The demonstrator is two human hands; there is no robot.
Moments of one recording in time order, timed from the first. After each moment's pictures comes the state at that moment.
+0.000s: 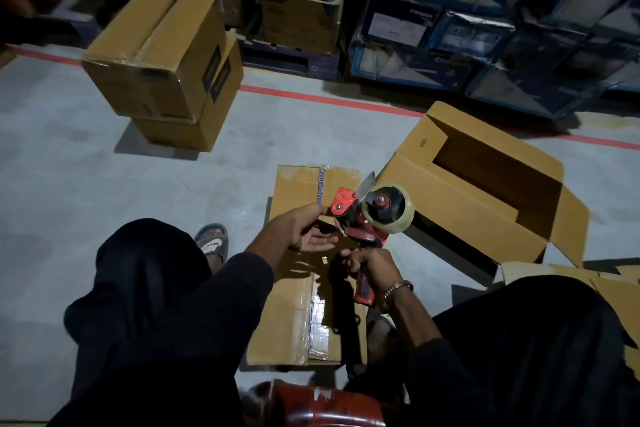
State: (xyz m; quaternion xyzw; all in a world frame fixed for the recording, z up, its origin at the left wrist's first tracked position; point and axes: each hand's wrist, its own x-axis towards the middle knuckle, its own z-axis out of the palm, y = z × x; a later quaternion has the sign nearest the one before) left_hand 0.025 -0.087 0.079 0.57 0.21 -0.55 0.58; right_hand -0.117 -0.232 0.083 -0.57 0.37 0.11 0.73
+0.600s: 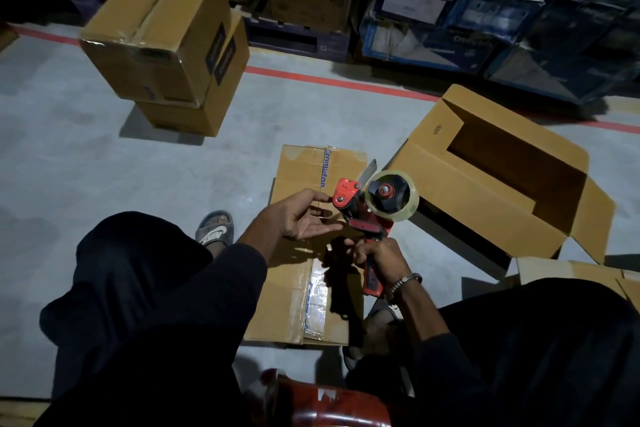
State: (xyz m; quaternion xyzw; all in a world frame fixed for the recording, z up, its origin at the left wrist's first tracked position) left_hand 0.037 -0.071 0.082 0.50 0.23 -0.57 0.61; right_hand -0.106 -0.239 0.067 -0.60 0.30 0.11 0.73
